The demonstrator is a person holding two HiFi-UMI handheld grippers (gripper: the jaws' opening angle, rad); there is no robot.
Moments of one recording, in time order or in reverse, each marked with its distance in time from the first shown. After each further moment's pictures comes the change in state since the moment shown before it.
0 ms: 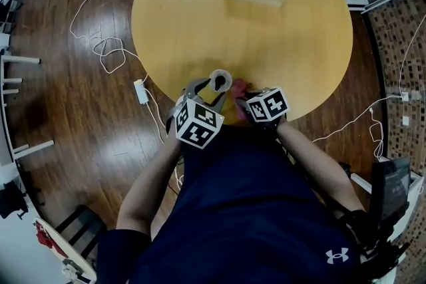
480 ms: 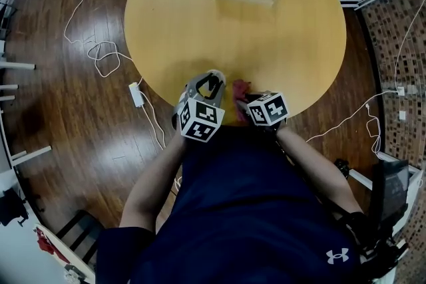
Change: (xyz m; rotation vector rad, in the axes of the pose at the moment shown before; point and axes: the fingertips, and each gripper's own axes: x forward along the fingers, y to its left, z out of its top) left arm 0.031 0.007 0.012 -0.018 -0.148 0.083; right arm -0.016 -0.007 -0.009 0.014 -0.043 -0.046
